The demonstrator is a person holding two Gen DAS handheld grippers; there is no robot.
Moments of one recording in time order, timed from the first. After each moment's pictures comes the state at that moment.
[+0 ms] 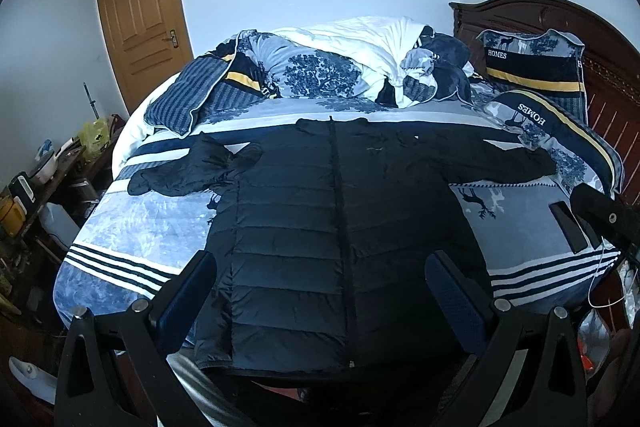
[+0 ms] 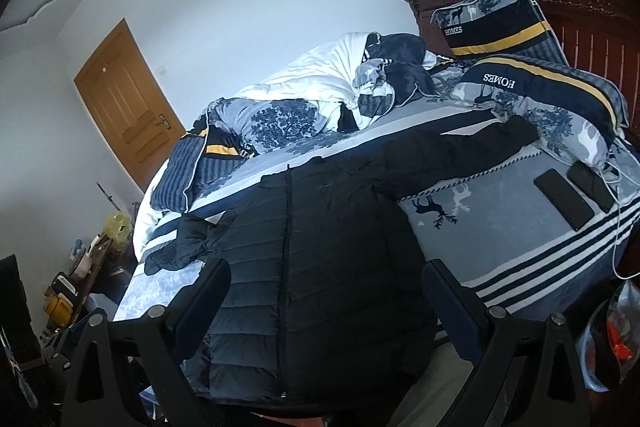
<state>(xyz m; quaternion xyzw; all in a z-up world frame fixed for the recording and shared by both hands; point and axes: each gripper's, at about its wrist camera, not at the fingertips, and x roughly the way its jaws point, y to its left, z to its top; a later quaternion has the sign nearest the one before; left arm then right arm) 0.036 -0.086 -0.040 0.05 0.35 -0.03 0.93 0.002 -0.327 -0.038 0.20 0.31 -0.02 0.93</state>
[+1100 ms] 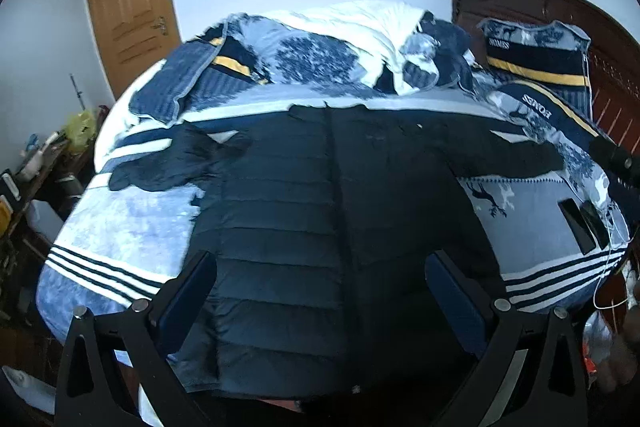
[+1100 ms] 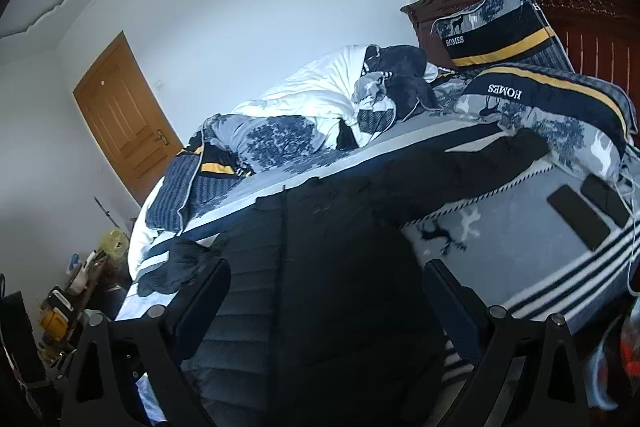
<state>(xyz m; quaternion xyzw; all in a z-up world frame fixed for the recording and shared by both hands) 0.097 -0.088 -0.077 0.05 0.38 -0.05 0.92 0.062 -0.356 -0.055 0.20 0.29 -0.02 0.94</state>
